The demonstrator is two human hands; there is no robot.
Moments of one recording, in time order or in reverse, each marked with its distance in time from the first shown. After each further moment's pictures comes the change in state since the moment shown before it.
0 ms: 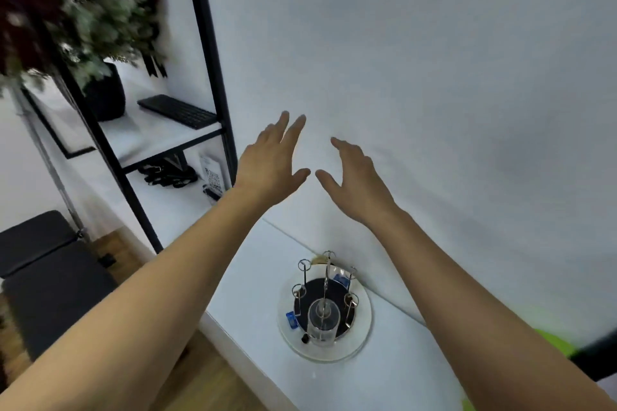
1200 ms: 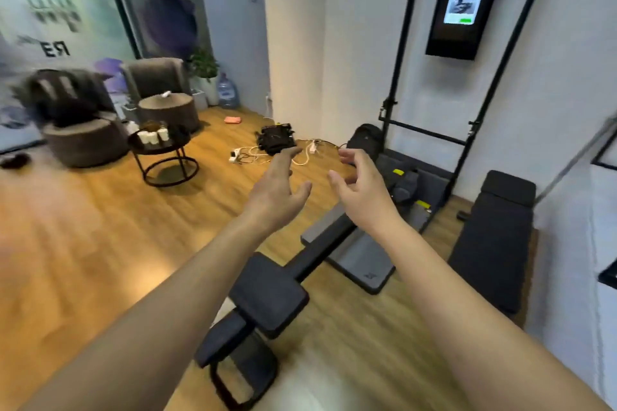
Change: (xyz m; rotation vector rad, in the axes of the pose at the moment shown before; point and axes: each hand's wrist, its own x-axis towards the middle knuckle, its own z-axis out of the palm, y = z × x) left_hand -0.788 0.140 -0.296 0.208 0.720 -1.389; right_hand -0.554 -0.444 0.050 0.890 -0.975 -1.062
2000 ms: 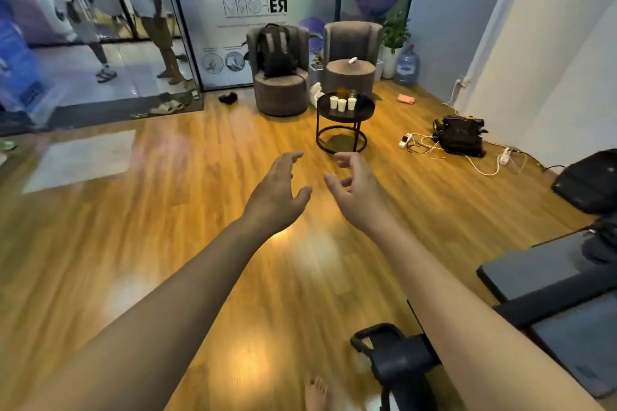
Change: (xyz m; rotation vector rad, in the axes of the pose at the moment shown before) left_hand -0.118 -0.431 -0.411 0.241 0.257 -0.461; right_hand 0.058 -0.270 0.588 0.167 -0.436 -0.104
